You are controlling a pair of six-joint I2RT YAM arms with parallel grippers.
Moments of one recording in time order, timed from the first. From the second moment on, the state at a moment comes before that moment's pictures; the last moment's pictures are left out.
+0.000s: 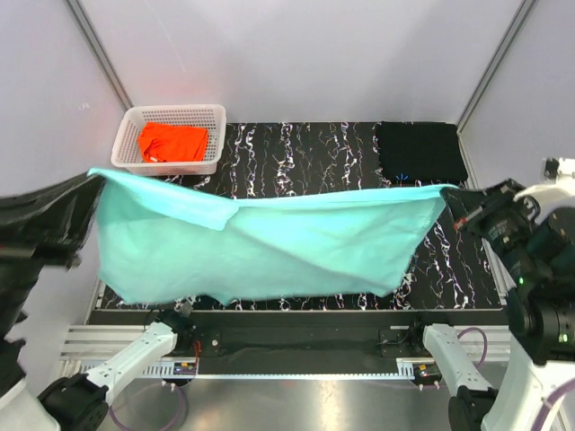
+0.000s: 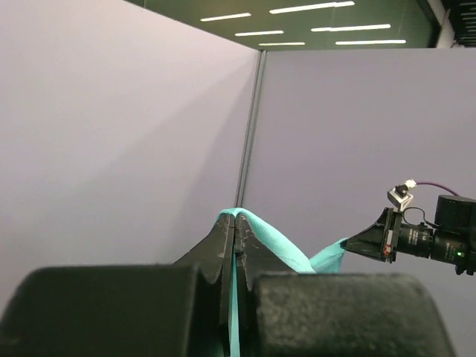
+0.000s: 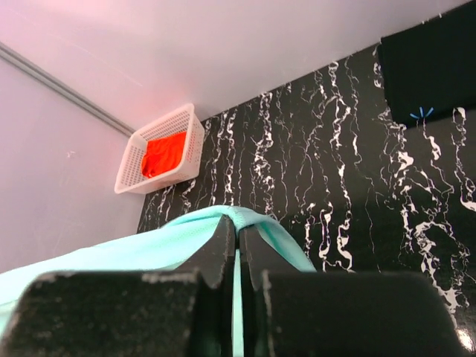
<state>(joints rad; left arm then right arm) -0.46 0.71 1.91 -0.59 0.21 -0.34 -0.07 0.74 1.68 -1.06 -0.25 0.58</state>
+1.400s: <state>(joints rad) -0.19 1.77 1.46 -0.37 0.11 -0.24 -0.07 2.05 1.68 -0.73 -0.15 0.54</state>
